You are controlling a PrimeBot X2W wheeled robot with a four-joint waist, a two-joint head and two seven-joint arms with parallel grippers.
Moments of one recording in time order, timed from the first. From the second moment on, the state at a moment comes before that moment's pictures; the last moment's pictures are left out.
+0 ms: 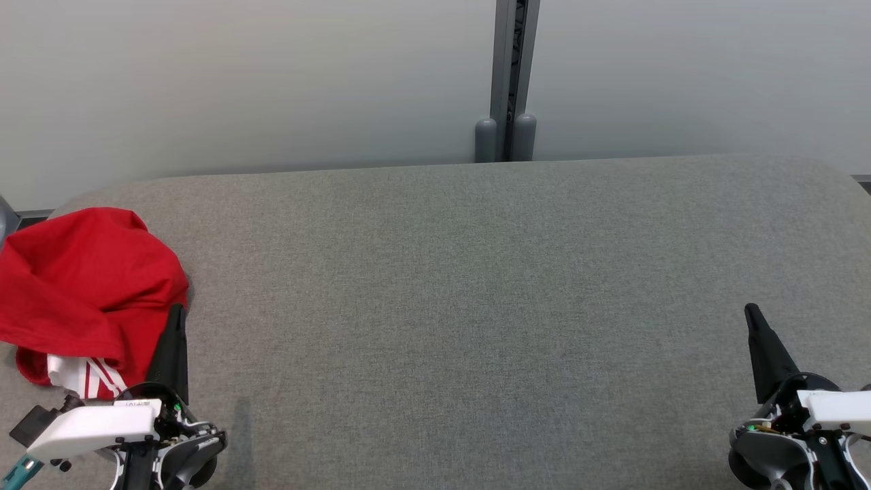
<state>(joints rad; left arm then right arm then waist) -0.11 0.05 0.11 0.24 -1.61 -0.13 0.11 -0.11 -0.05 -0.11 0.24 1.61 0.13 0.11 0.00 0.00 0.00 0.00</state>
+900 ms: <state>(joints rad) -0.10 0.04 0.11 0.26 -1.61 -0.13 0.11 -0.11 -0.04 -0.11 0.26 1.61 0.13 0.11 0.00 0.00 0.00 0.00</state>
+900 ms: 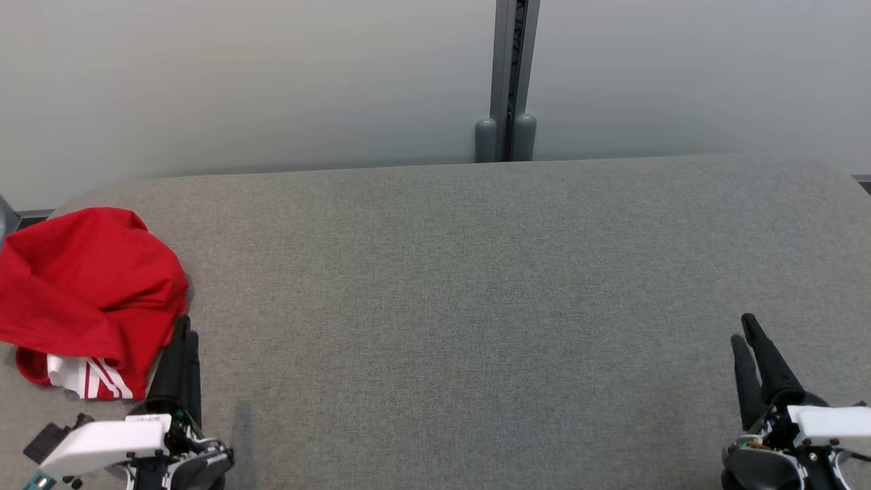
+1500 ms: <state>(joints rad) -0.09 0.03 0.09 0.31 -1.35 -0.13 0.04 -0.09 -0.06 -0.06 0.29 1.39 0.13 0.04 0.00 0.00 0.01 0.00</state>
